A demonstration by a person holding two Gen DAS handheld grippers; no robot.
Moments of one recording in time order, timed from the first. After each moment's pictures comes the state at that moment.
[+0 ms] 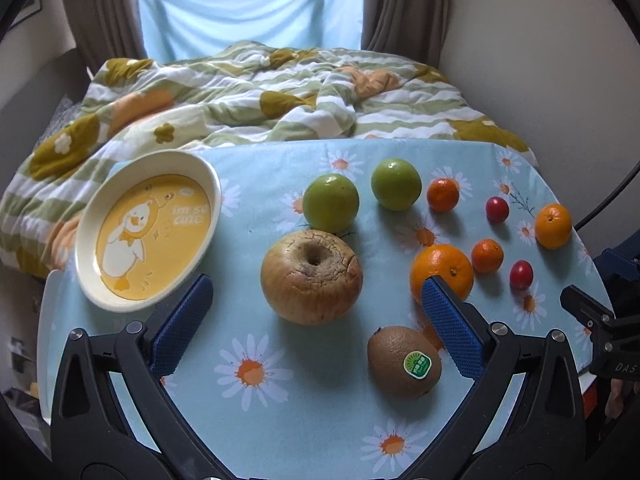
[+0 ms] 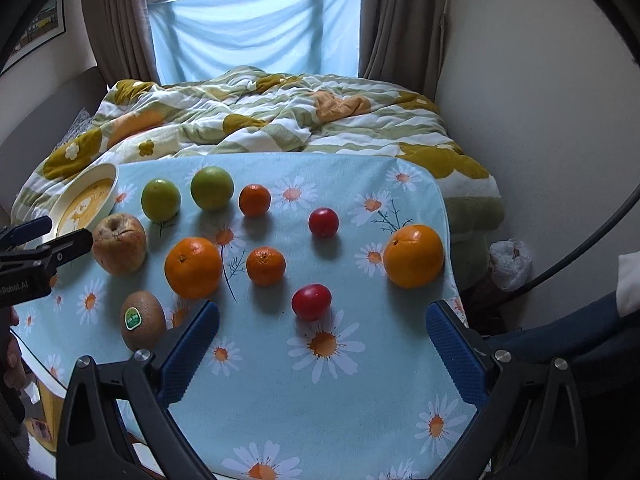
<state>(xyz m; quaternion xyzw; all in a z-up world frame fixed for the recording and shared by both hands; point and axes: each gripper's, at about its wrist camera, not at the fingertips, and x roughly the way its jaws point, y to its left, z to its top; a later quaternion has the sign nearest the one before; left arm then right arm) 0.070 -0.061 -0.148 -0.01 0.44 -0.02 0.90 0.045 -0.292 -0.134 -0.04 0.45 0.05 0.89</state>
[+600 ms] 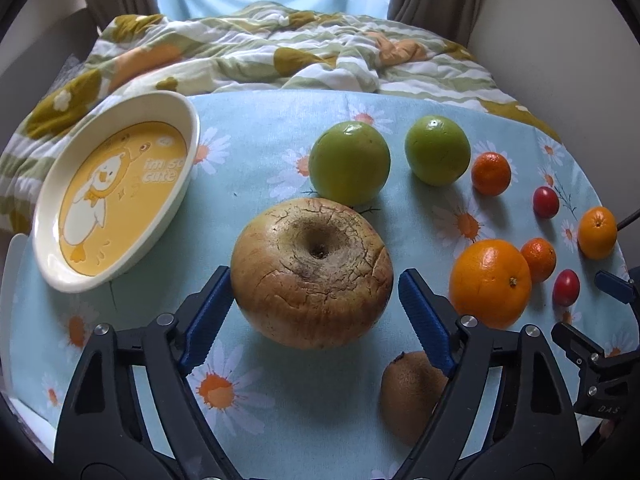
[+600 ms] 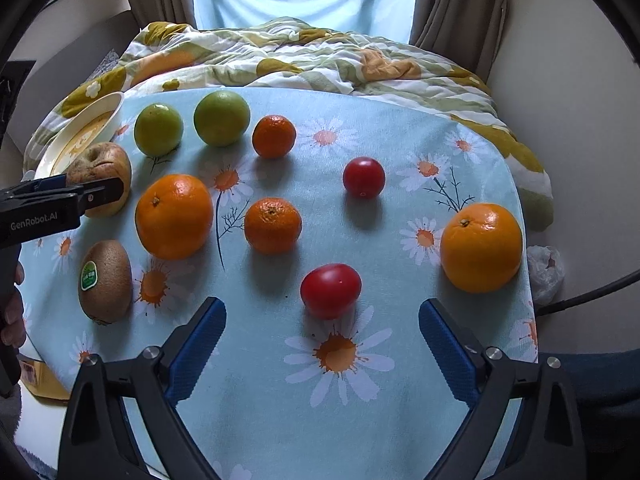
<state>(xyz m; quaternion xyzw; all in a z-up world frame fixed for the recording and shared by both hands) 0.102 -0.061 -0.208 -0.04 0.50 0.02 0.87 0.077 -0.285 -0.192 -0.10 0.50 0.12 0.85</state>
